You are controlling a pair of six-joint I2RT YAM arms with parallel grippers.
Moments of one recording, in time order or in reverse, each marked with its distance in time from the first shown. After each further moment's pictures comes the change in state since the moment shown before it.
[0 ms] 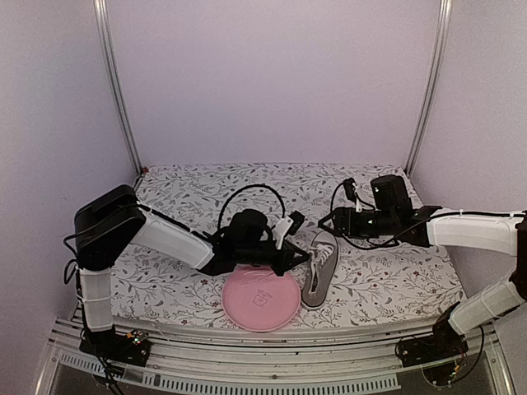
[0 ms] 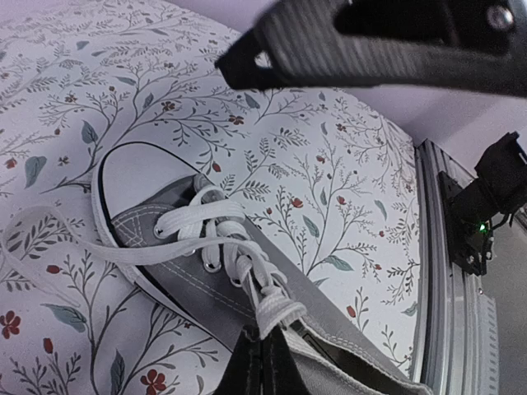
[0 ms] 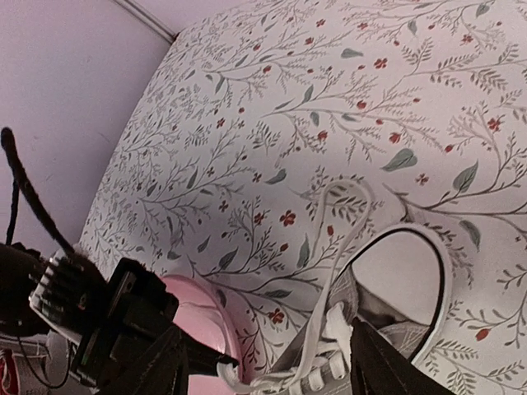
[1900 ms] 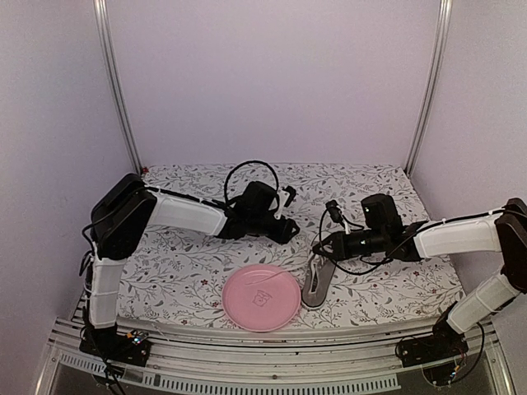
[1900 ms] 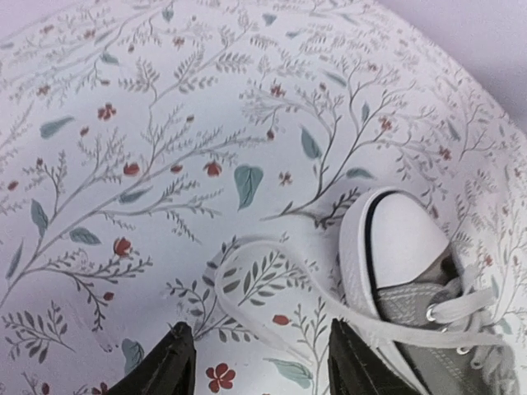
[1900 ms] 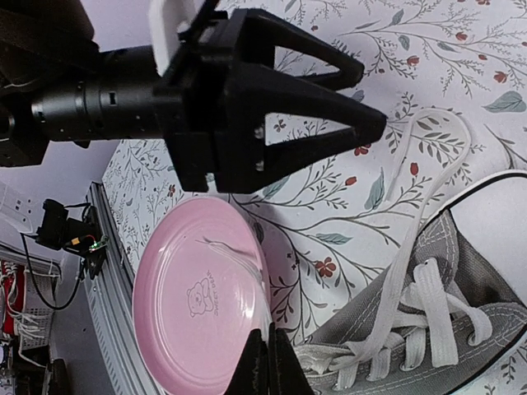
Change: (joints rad) left arm 0.135 0.131 0.361 -0.430 -0.256 0.065; right arm 0.049 0.079 -0.148 0.196 -0.245 -0.101
